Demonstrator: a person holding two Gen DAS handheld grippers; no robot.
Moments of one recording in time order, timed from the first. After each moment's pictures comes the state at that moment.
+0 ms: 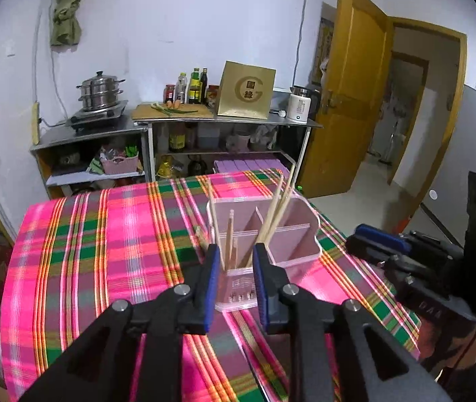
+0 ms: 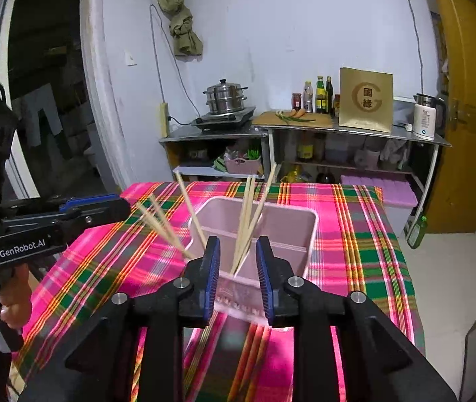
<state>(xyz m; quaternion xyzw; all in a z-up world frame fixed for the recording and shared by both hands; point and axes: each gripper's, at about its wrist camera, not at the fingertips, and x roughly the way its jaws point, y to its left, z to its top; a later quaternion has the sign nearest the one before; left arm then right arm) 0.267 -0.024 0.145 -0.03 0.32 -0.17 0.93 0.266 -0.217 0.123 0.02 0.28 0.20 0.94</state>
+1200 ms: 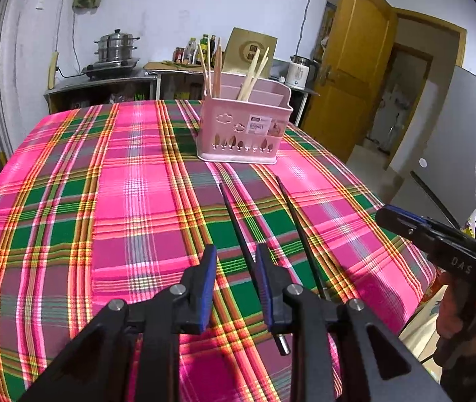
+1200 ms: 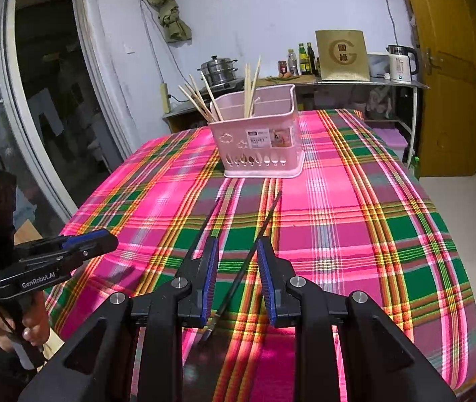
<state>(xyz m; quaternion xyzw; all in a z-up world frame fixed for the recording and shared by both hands) 0.105 -0.024 0.032 -0.06 0.37 -0.16 0.92 0.112 -0.246 0.036 0.06 0.33 0.18 0.93</state>
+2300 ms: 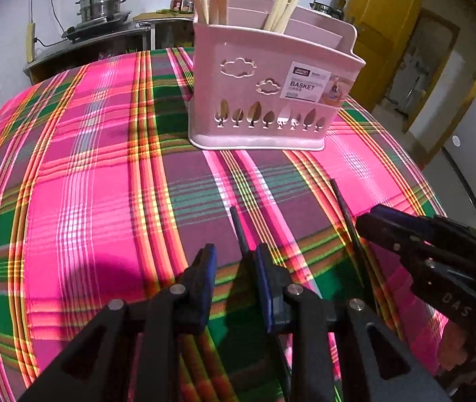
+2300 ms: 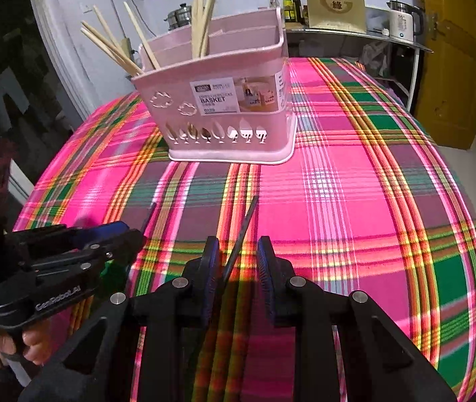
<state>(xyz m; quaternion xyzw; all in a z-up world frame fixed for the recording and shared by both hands) 0.244 -0.066 -0.023 -0.02 0.47 -0.14 0.87 0.248 -0.221 -0.020 0.04 0.44 0.14 0.89</state>
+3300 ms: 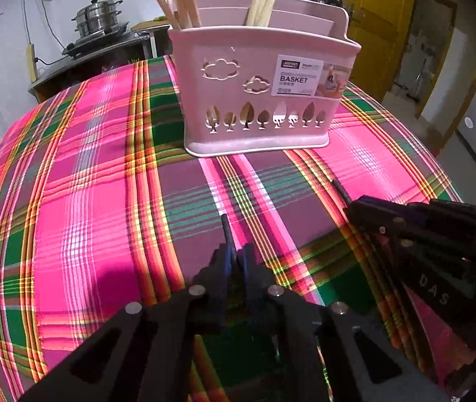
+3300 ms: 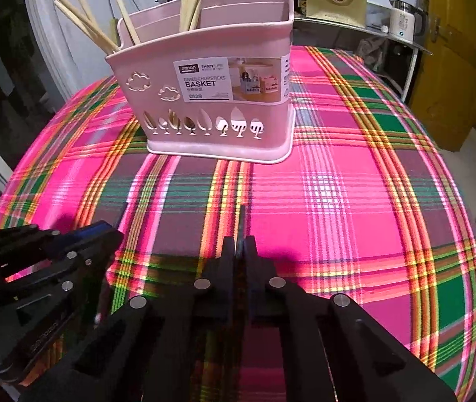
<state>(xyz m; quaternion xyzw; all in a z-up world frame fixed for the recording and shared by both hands) 0.251 -0.086 -0.022 0.03 0.47 -0.12 0.87 0.267 -0.210 -0.026 0.01 0.47 0.11 0.88</state>
